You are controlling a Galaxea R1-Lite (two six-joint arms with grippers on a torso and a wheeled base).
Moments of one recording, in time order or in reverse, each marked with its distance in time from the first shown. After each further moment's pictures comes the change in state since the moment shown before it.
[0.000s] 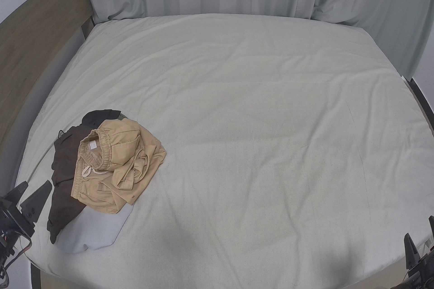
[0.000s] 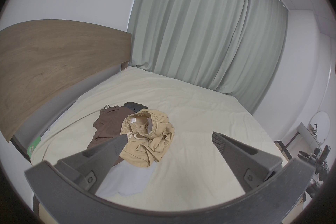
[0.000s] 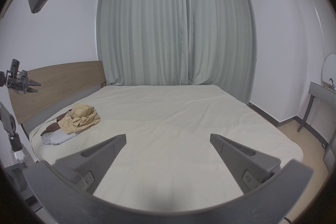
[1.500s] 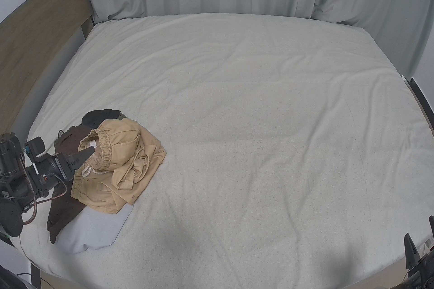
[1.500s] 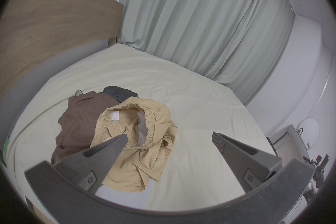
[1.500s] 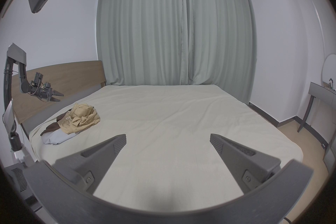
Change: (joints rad) left arm 0.168 0.881 -0.070 -0.681 -0.319 -0.002; right arm 0.001 0.000 0.000 0.000 0.000 -0.001
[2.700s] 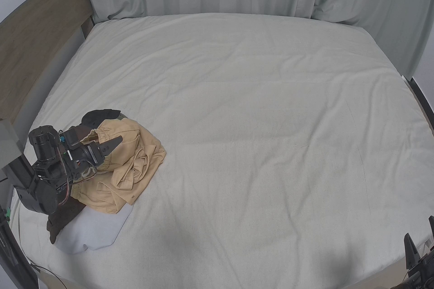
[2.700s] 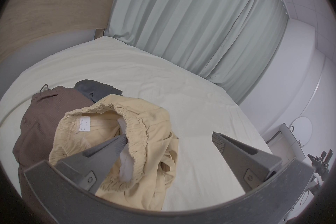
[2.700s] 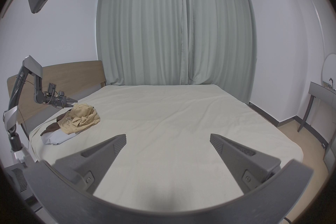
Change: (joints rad) left arm -0.074 0.445 -0.235 -0.266 -0.035 -0.040; right arm 0.000 0.000 0.000 0.000 0.000 0.002
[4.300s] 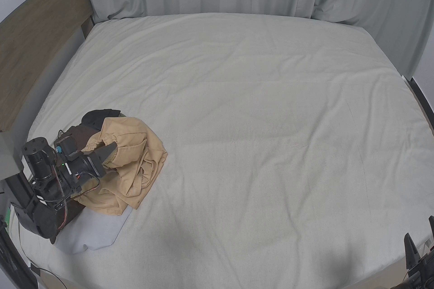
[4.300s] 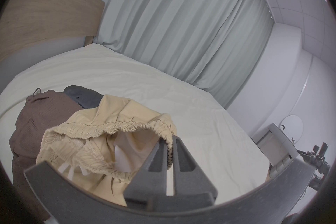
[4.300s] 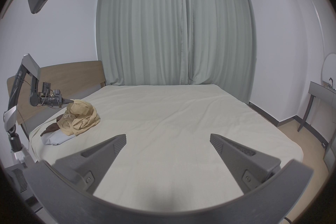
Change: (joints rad) left arm -0.087 -0.060 0.220 -0.283 0.005 -0.041; right arm -0.002 0.000 0.000 0.000 0.000 0.002
